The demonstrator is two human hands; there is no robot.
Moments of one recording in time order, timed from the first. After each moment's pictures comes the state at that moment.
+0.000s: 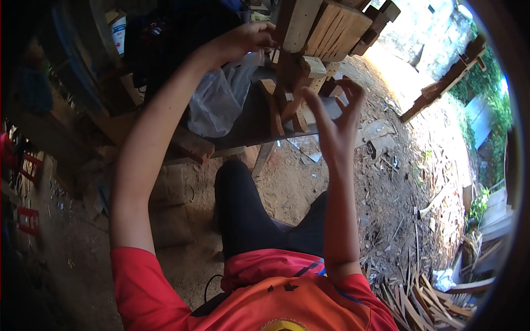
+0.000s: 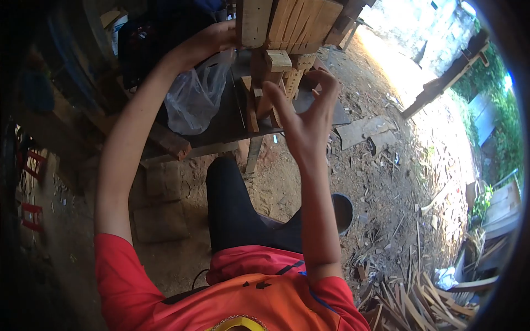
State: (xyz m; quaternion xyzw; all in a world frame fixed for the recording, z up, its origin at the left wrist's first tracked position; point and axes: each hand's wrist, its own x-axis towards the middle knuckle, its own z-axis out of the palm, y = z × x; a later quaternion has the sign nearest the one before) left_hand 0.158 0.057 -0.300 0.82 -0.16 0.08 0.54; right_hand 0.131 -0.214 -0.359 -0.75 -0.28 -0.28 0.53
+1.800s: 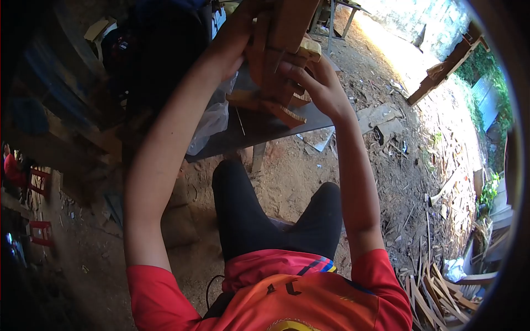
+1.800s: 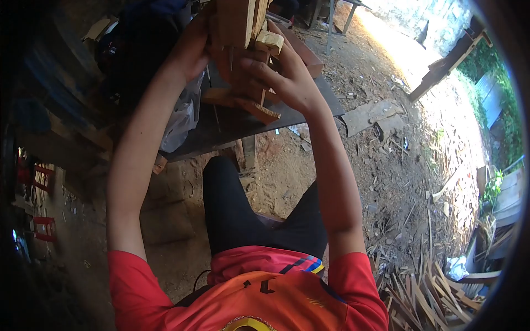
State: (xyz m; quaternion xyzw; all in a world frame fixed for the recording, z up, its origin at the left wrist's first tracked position) left_hand 0.198 -0.028 -0.298 0.63 -0.16 0.15 0.74; right_hand 0.250 -0.225 -0.363 -0.65 -0.47 0.05 0.59
